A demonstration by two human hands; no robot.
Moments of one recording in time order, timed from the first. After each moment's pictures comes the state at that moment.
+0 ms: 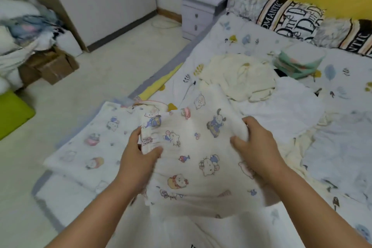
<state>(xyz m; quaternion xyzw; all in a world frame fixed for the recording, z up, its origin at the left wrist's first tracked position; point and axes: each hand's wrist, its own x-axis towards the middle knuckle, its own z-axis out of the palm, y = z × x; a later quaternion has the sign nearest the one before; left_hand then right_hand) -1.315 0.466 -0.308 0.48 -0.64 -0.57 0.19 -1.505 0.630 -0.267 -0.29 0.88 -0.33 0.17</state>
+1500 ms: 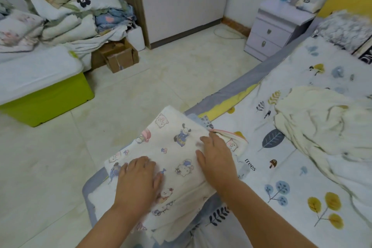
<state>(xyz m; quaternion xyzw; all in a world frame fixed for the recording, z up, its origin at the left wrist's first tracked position) -1.203 0.308 -0.375 0.49 -0.87 -0.10 0.02 -1.399 0.352 -0.375 -0.56 0.80 -0.13 0.15</state>
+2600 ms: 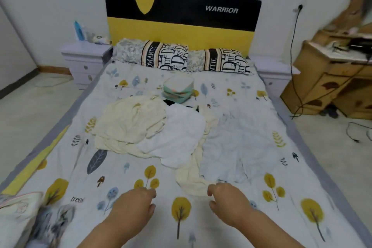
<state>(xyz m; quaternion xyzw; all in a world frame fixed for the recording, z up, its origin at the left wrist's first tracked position) -1.504 0.609 -0.287 0.02 -0.99 -0.08 -0.14 -1.578 0.838 -0.277 -0.23 0.95 -0.02 0.21</state>
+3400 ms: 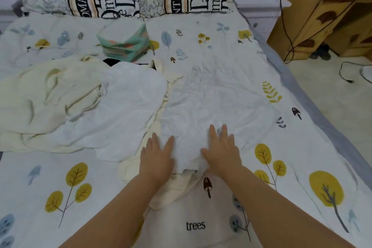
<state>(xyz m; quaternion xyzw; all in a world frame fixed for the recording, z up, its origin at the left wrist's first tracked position) -1.737 0.768 -0.503 0.01 -0.98 -0.07 -0.18 -1.765 0.945 -0.497 -0.01 0.98 -0.12 0.16</state>
